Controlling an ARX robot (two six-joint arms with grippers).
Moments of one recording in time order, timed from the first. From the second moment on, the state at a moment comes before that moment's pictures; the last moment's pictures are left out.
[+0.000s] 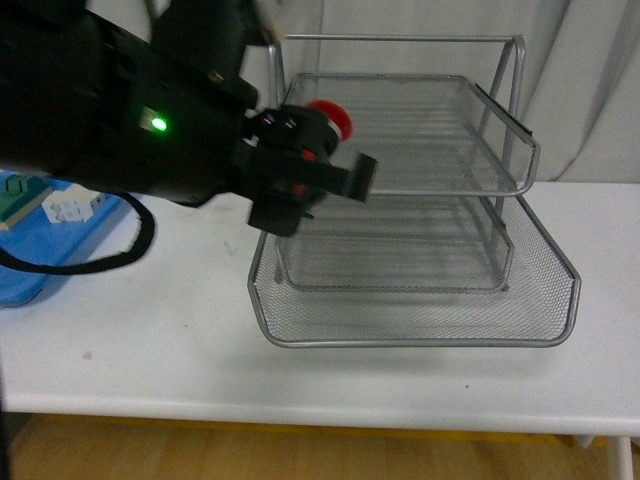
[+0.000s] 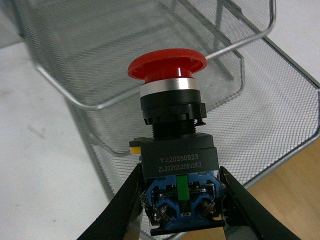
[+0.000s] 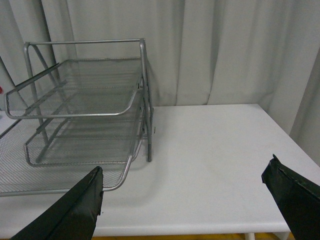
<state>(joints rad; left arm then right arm) -0.45 1.60 0.91 0.14 0.08 0.05 0.00 0.00 0.01 0.00 0.00 0.00</state>
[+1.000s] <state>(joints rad) -0.57 2.00 1.27 -0.04 0.10 0.17 0.00 0.00 0.01 0.00 0.00 0.00</state>
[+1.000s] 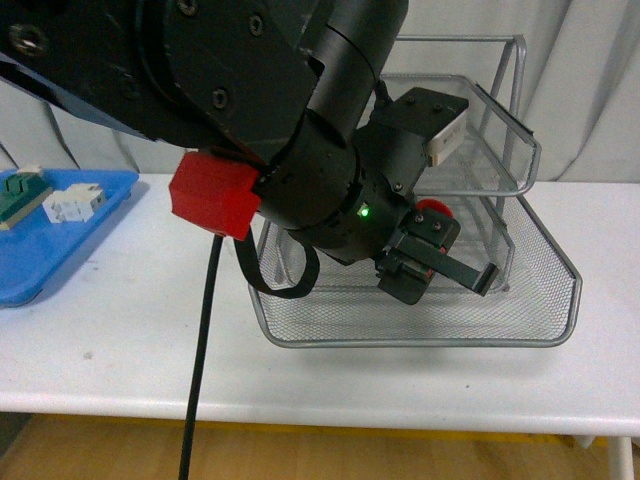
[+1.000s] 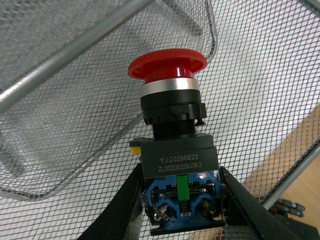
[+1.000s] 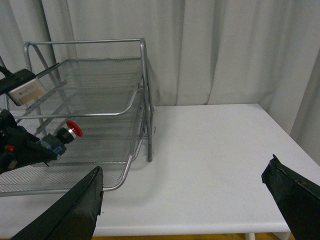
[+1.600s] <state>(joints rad) -0.55 2.12 1.46 -0.13 0.10 0.11 0.00 0.00 0.01 0.00 0.00 0.00</state>
